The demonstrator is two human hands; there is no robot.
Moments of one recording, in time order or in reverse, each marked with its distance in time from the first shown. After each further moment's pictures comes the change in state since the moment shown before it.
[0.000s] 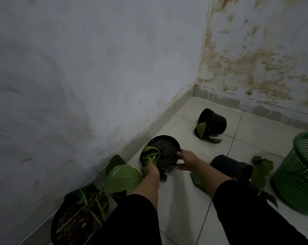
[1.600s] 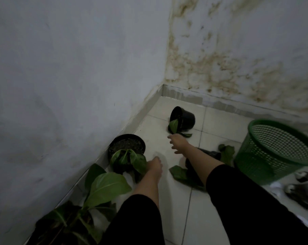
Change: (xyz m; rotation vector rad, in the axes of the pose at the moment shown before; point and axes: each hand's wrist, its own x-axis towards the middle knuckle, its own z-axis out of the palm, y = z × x) left_hand -0.064 0.006 0.031 0.346 -0.376 0.021; right_hand -0.010 -0.040 -0.041 -0.157 0.273 -0.013
